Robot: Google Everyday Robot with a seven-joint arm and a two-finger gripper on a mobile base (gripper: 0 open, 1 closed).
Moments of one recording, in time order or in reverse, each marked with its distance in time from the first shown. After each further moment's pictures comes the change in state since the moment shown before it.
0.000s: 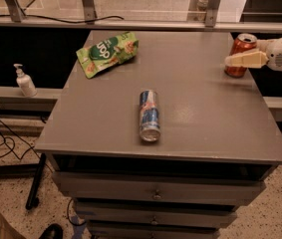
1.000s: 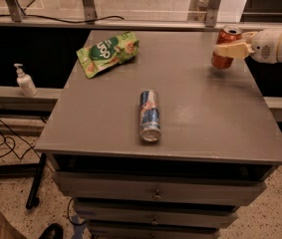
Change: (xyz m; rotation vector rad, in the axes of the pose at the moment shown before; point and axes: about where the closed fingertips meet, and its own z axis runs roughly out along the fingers) arm -0.034 0.037 0.031 -0.138 -0.063 -0.040
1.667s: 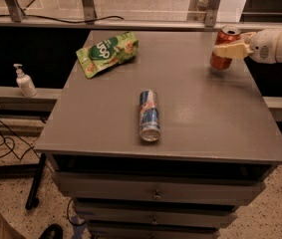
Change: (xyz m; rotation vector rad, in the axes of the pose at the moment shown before) arm 0.001 0.001 0.002 -0.002 0.002 0.001
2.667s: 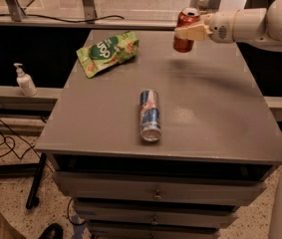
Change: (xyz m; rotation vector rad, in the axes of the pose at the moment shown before) arm -0.069 0.050 0.094 -0.136 -0.063 -0.036
